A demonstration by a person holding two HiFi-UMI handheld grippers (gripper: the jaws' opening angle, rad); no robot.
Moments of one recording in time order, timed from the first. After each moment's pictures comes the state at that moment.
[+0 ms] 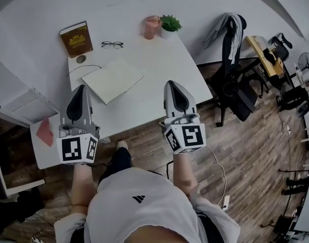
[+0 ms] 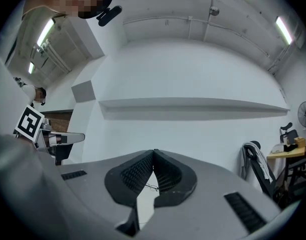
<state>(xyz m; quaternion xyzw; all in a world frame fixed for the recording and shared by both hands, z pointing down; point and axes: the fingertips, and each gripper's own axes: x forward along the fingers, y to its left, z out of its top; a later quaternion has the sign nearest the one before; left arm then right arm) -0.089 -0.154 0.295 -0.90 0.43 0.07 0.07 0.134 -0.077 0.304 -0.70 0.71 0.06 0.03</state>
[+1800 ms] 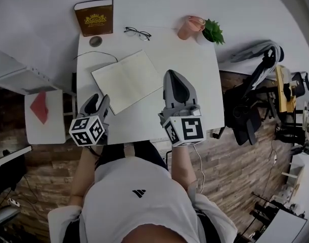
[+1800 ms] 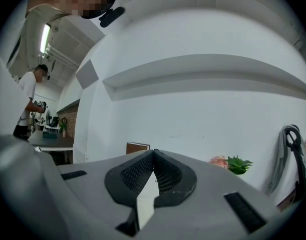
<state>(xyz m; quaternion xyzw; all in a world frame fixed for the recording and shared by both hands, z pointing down) -0.093 -0.279 0.552 -0.82 0.47 -0.08 -0.31 0.107 -0.281 0.356 -0.61 0.79 0.01 -0.03</state>
